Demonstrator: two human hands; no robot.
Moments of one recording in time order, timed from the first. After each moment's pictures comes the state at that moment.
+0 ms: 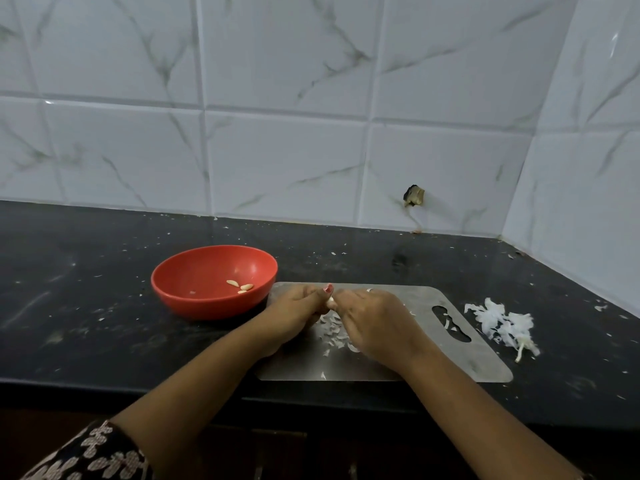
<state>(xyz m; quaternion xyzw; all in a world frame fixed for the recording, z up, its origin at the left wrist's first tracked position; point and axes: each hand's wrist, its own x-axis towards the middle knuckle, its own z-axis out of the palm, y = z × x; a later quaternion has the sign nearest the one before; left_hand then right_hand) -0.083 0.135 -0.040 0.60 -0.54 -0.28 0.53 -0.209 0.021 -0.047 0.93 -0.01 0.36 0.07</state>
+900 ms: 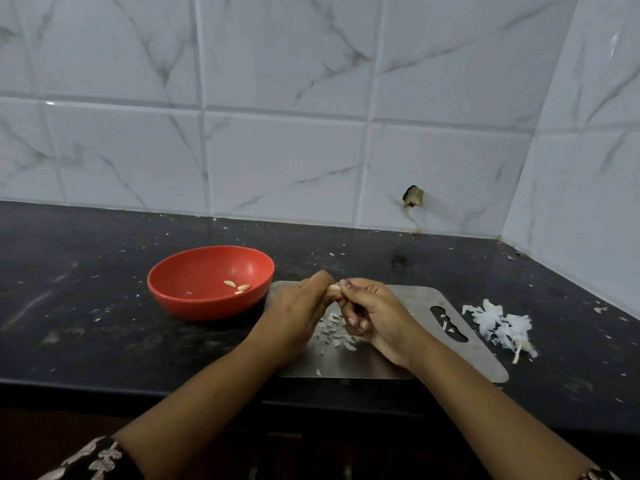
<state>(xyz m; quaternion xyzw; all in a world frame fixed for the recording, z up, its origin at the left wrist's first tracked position) -0.082 0.128 -0.055 0.64 -0.64 0.13 0.41 -0.212 0.028 -0.032 0.69 -0.11 0.22 -0.68</state>
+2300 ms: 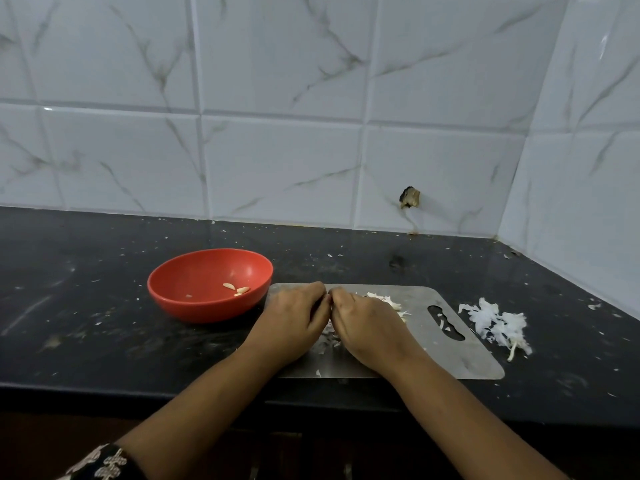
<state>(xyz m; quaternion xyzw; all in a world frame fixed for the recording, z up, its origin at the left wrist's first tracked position) -0.088 0.131 -0.054 0.69 -0.60 0.13 0.39 -0.208 0.032 -0.052 0.94 -0.10 0.33 0.03</state>
